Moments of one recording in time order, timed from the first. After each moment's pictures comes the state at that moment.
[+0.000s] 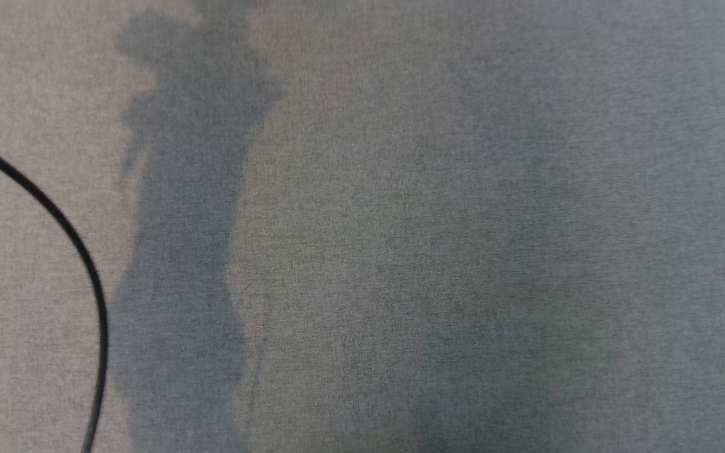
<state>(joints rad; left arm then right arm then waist) -1.70 0.20 -0.27 0.74 -0.99 -0.11 -0.26 -1.63 -0.19 0.19 0.83 0.90 0.13 -0.26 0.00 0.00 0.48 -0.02</state>
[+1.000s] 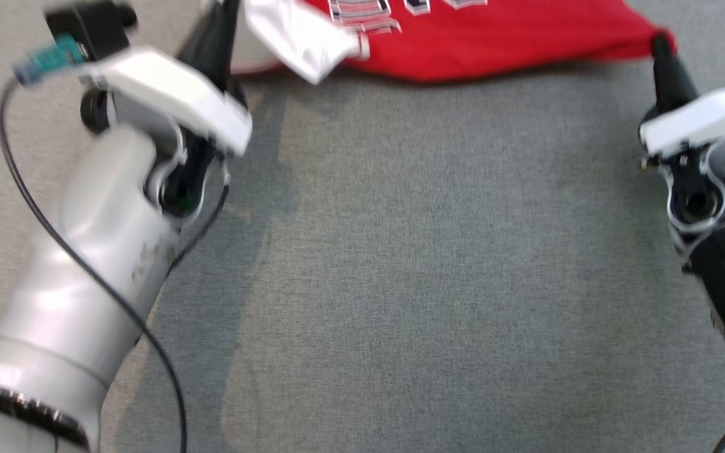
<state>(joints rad) -1.08 0.18 -0.67 0.82 -1.11 -0.13 -0.21 -1.02 -0.27 0.52 0.93 1.27 0.13 -0.24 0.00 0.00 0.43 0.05</state>
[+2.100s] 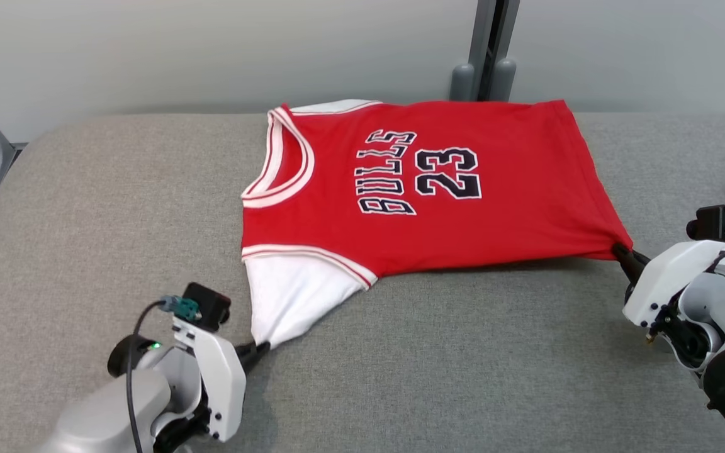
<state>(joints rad) -0.69 0.42 -1.28 0.69 -1.16 -0.13 0.04 -0.79 -0.38 0.89 1.05 1.24 0.13 -0.02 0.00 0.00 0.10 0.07</state>
